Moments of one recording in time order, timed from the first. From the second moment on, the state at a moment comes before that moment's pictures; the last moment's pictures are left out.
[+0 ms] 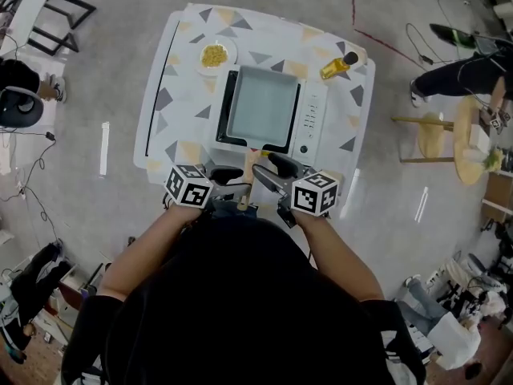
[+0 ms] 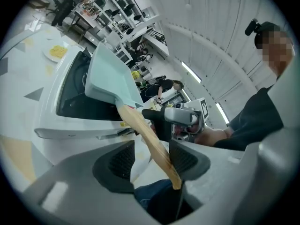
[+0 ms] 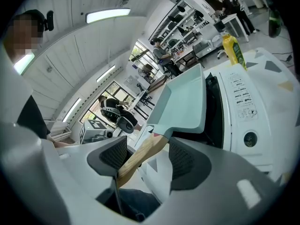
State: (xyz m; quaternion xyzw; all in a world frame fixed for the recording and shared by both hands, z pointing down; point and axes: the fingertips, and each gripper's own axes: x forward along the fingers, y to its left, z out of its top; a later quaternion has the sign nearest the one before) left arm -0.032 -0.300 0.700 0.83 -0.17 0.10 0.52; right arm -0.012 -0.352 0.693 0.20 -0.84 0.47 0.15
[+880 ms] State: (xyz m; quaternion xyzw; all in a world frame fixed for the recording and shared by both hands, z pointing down) left arm -0.016 -0.299 0.703 0.79 -0.09 0.03 0.60; right arm -0.045 -0.354 0.727 0.15 -0.78 0.60 0.11
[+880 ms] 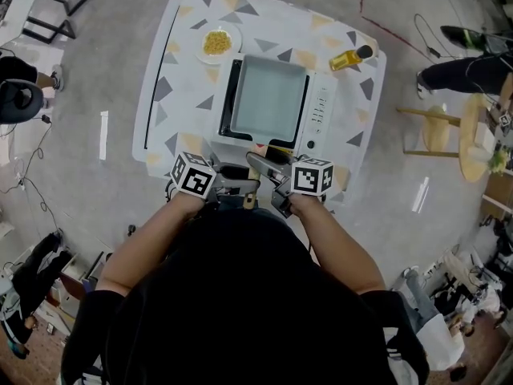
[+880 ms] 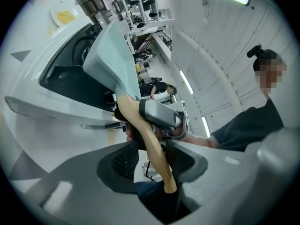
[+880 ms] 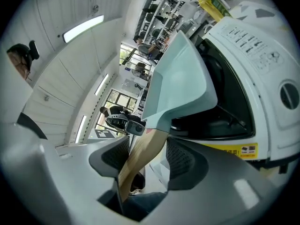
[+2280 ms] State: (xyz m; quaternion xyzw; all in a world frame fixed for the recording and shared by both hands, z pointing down) left arm -0.010 -0.294 0.672 0.80 -0.04 0.01 0.60; right arm -0.062 -0.363 0.697 0.07 -0.68 0.73 -0.04
